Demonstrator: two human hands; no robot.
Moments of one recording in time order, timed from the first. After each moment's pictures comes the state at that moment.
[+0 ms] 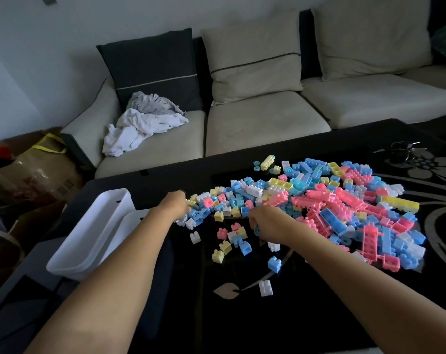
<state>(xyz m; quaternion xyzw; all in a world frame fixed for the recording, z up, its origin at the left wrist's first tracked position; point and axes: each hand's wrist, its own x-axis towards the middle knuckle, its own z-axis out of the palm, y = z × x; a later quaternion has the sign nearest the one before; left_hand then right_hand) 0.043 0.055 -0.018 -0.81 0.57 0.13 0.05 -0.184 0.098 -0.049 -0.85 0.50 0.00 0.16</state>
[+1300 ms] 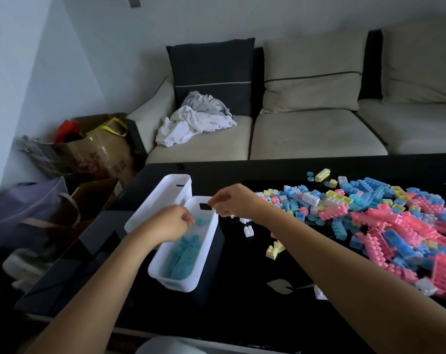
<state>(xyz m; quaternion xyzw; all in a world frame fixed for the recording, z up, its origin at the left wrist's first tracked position) 0.143 0.205 0.024 -0.78 0.59 0.19 -0.10 -0.014 0.111 0.004 -0.76 0.41 -0.21 0.47</state>
